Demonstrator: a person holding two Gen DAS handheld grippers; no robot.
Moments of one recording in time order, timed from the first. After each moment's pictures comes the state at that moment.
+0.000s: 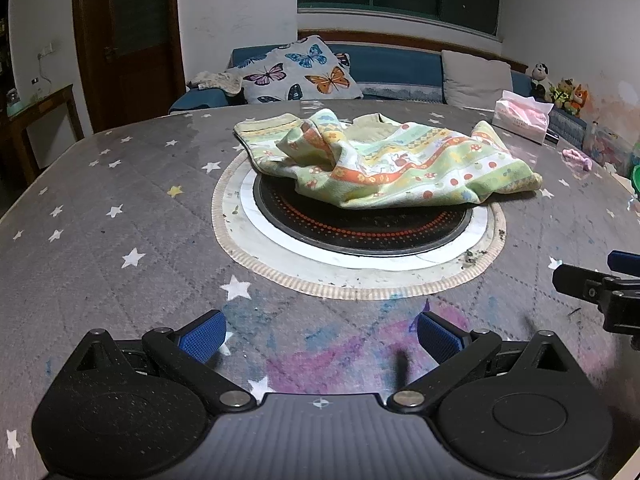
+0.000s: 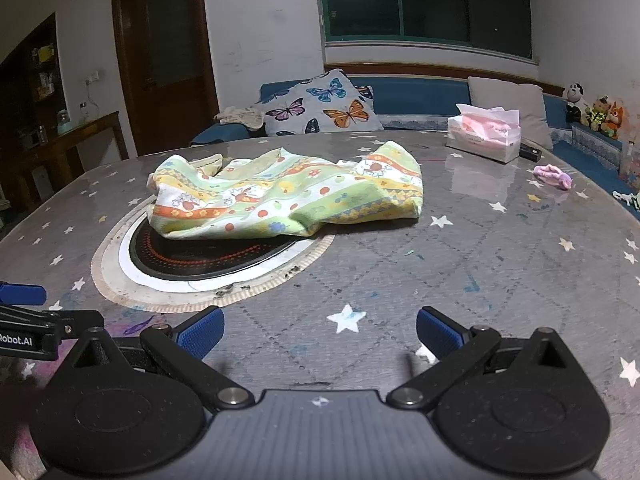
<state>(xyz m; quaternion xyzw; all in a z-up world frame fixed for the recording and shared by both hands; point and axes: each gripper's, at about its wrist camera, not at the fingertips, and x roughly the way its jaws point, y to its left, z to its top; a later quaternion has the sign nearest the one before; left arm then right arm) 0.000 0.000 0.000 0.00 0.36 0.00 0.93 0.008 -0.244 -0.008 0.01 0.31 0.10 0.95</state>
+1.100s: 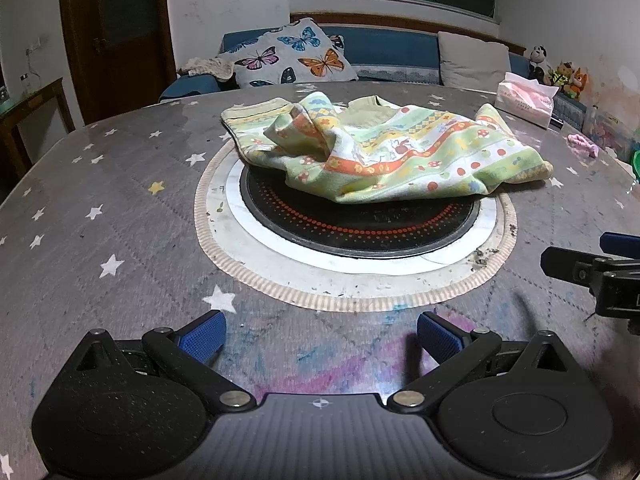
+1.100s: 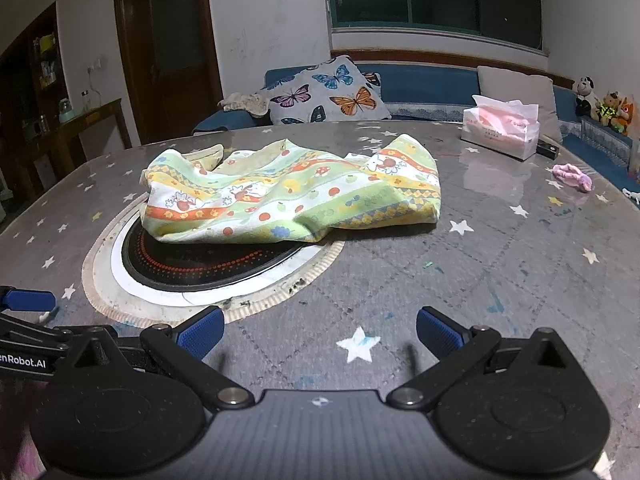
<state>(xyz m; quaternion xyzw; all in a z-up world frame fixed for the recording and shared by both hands) 0.029 -0.002 -0.012 0.01 0.39 -0.01 0.92 0.041 -0.236 -0.010 0.01 0.33 0.11 0.94</state>
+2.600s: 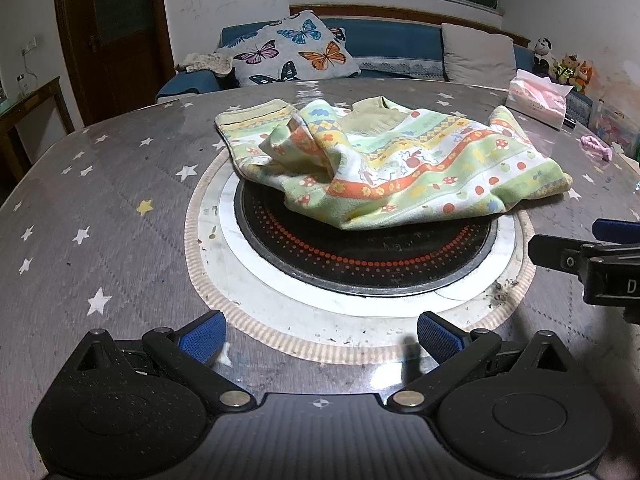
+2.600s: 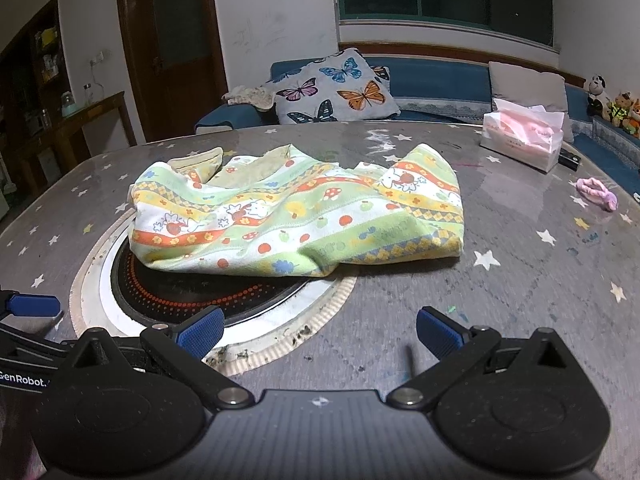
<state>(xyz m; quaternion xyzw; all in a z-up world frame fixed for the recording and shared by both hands) 0.066 -0.003 -0.008 0.02 0.40 0.00 0.92 0.086 -0.225 -0.005 0.00 0.34 0.13 0.93</state>
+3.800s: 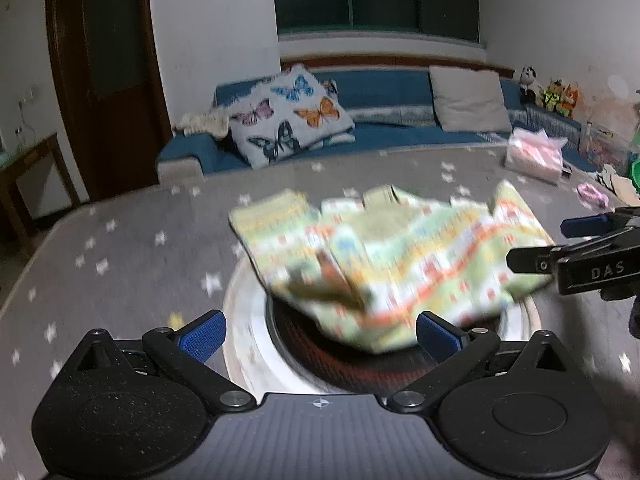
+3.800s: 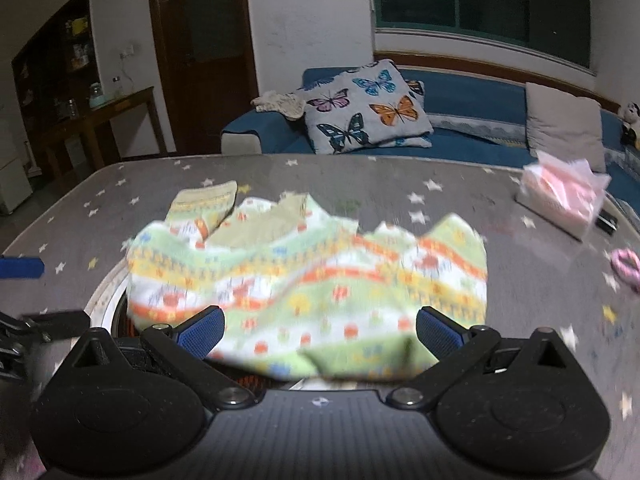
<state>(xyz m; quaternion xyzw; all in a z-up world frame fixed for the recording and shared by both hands) 0.103 0.018 0.054 0.05 0.32 -0.02 0.94 0.161 -0.219 0.030 -0.03 0.34 0.18 0.92</state>
